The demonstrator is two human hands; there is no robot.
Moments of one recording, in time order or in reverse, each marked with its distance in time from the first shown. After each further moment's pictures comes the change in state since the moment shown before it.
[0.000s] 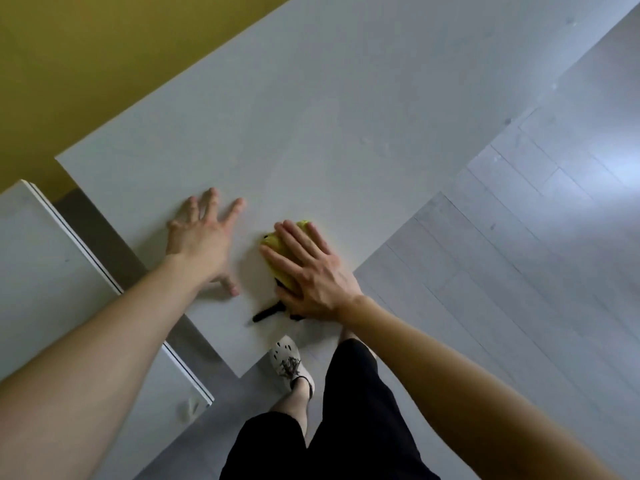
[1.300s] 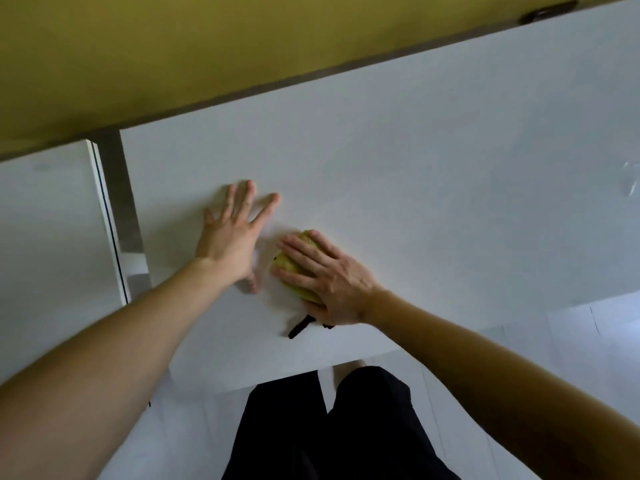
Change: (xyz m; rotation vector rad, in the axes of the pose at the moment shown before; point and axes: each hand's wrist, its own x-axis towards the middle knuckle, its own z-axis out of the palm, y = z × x) left_hand 0.075 0.016 -0.054 -0.270 -0.066 -0.218; right_hand 0.128 0.145 -0.051 -0.111 -0.311 -0.690
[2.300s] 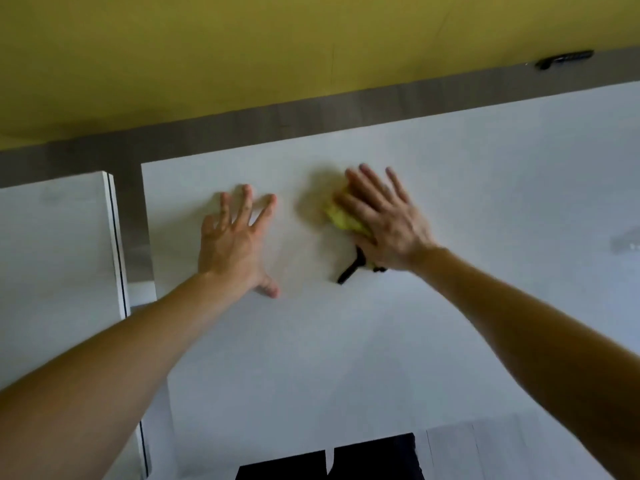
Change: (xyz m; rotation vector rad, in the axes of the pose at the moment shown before) left_hand 0.054 -0.057 -0.023 -0.159 0.032 -0.135; right_hand 0.083 0.156 -0.031 -0.077 0.161 0.212
